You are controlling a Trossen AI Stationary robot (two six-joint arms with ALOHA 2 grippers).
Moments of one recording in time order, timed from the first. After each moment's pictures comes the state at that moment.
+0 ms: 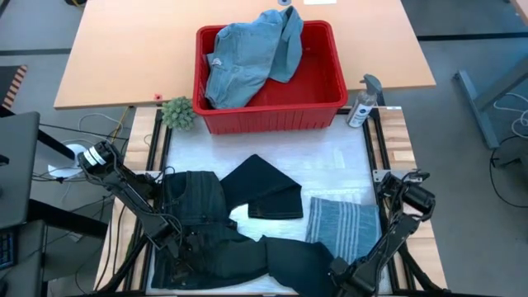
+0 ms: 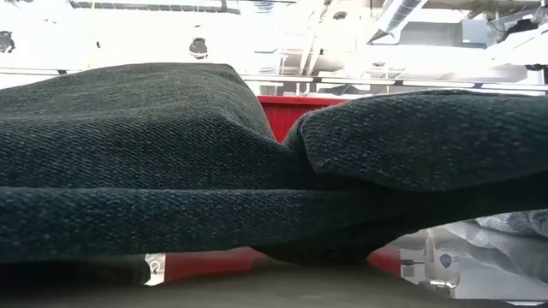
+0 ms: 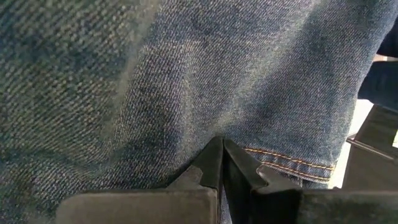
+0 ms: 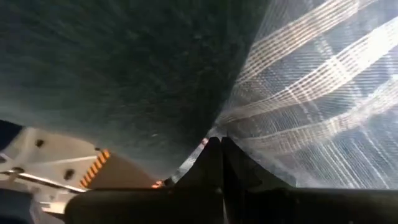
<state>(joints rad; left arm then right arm) -0.85 1.56 0.69 -0.35 0.19 -1.17 0.95 2.02 1.43 -0.94 -0.34 1.82</state>
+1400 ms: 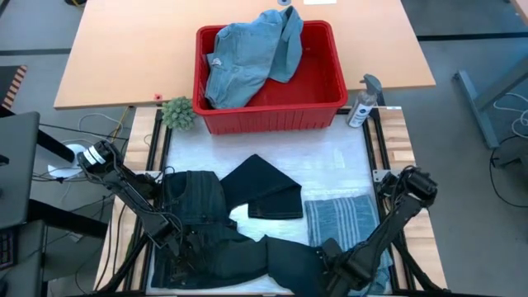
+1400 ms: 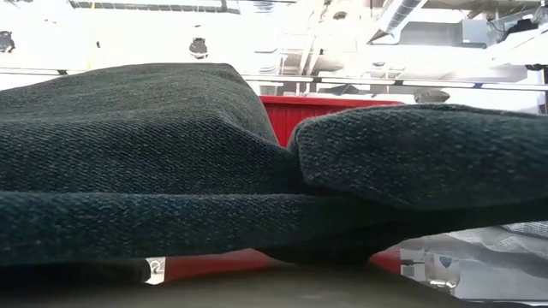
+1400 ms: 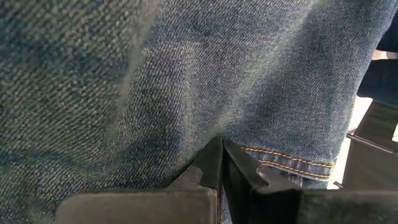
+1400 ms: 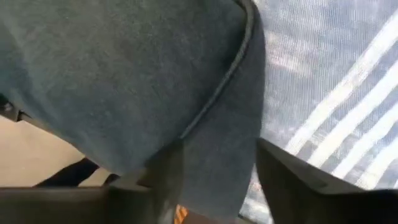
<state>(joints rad) -0.84 1.53 0.68 -0.35 0.20 -1.14 0.86 1.91 1.51 -1.06 0.03 1.96</state>
